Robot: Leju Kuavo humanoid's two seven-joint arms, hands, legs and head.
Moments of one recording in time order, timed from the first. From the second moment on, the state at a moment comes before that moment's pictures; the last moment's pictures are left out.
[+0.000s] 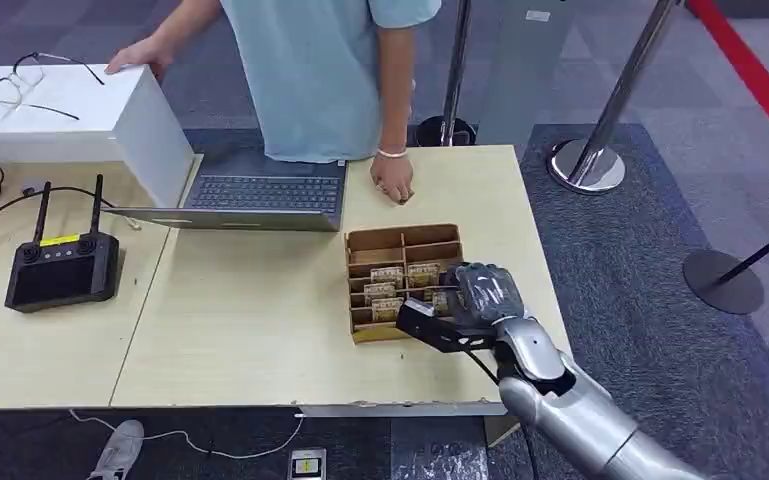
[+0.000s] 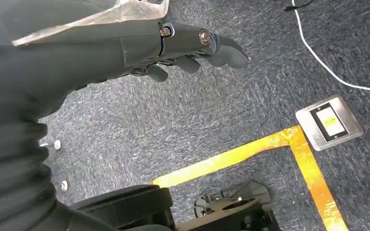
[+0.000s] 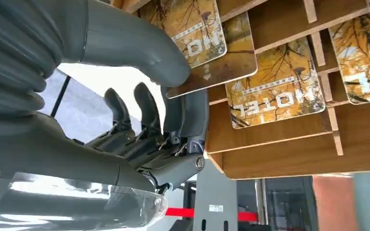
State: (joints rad) left arm -0.12 0.02 -1.21 -0.21 0.60 0.55 0.07; right arm -0.46 -0.34 0.79 -1.33 0.88 -0.31 0.49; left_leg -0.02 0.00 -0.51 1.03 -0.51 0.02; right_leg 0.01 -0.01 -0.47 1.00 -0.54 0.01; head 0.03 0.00
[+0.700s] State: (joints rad) left arm -0.12 0.02 -1.21 -0.21 0.60 0.55 0.07; right arm -0.45 -0.32 0.79 -1.31 0.88 -0.37 0.47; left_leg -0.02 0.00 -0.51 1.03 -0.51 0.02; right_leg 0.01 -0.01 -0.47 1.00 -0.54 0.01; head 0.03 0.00
